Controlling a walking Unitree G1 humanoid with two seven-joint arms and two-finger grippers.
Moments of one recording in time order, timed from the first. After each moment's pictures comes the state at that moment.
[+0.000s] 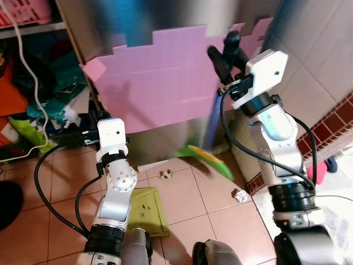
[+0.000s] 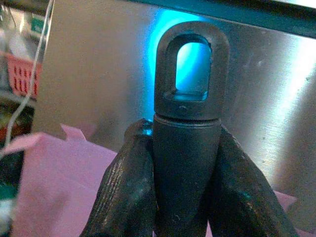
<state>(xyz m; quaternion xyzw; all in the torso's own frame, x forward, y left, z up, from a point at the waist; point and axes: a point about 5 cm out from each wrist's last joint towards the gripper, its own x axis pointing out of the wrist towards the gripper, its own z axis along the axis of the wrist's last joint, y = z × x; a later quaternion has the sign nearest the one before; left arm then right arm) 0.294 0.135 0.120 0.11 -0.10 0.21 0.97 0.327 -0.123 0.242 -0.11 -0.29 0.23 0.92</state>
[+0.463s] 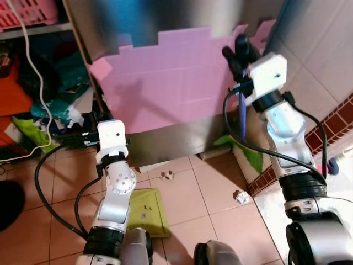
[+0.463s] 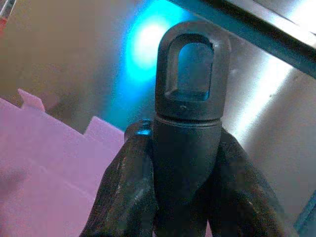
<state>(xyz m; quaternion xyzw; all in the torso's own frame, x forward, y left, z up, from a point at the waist) 0.291 0.135 0.117 0.11 -0.10 0.20 0.97 0.343 -0.150 0.234 -0.21 -0.30 0.17 0.91</state>
